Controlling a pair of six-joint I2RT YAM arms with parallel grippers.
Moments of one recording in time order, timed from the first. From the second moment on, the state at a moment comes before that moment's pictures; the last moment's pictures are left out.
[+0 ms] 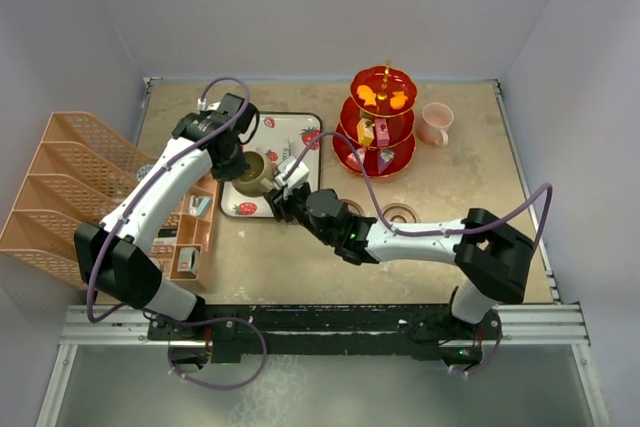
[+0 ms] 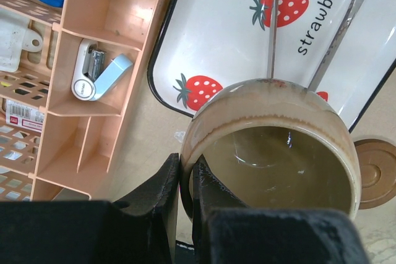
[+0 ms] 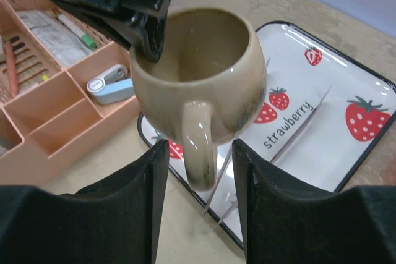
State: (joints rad) left arm -0.42 1.49 1.46 -1.15 -0.37 -0.73; right arm 1.14 1.62 0.91 0.61 0.37 0.02
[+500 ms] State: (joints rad) left arm -0.43 1.49 1.46 -1.19 -0.40 -0.73; right arm 1.14 1.69 0.97 0.61 0.35 0.01
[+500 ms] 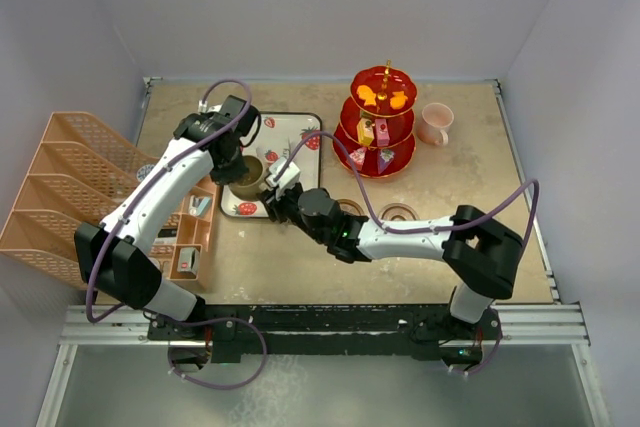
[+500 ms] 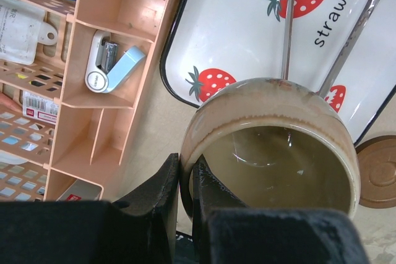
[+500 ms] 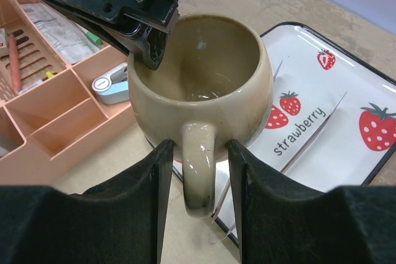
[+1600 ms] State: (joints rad) left arm -0.46 1.48 1.53 -1.26 -0.48 -0.73; right arm 1.14 1.71 1.06 0.49 0.33 -0.02
